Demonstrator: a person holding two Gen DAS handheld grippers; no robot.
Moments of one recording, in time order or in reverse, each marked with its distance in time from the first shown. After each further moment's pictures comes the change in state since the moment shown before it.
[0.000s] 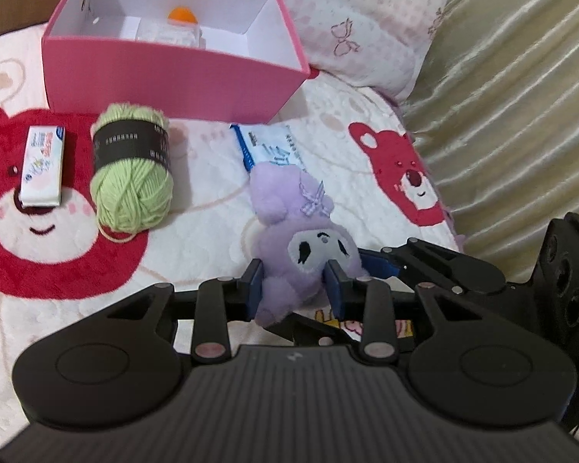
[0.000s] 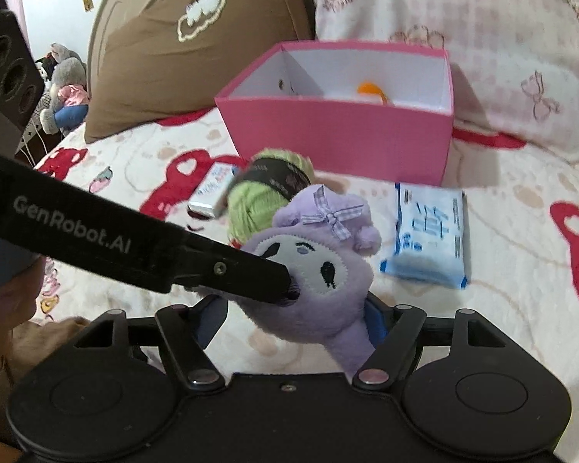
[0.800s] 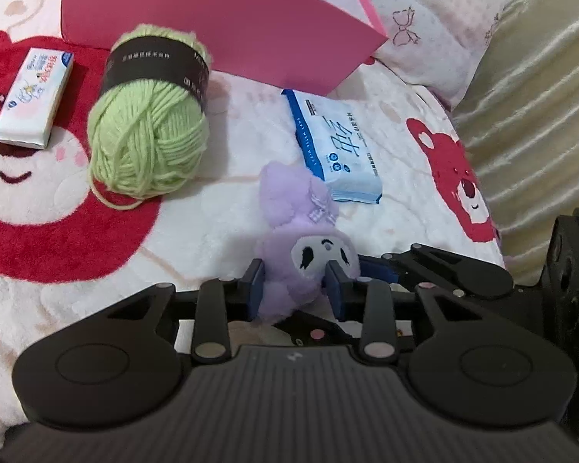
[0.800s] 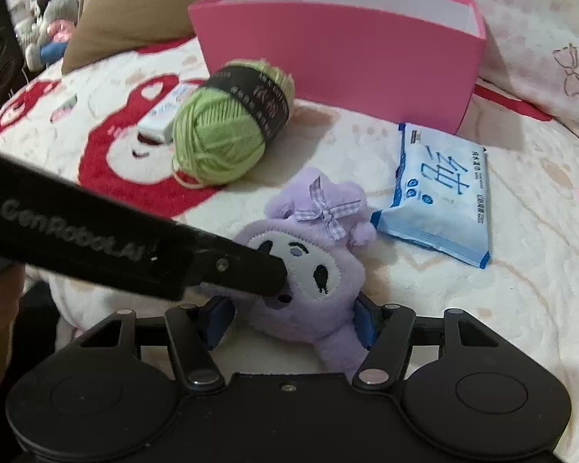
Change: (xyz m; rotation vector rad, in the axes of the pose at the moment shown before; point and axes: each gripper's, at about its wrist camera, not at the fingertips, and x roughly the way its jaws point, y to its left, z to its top) left arm 0.081 0.042 -0.031 -0.108 -0.044 0.059; right arm 0.080 -0.026 -0.030 -0.092 0.123 -0.042
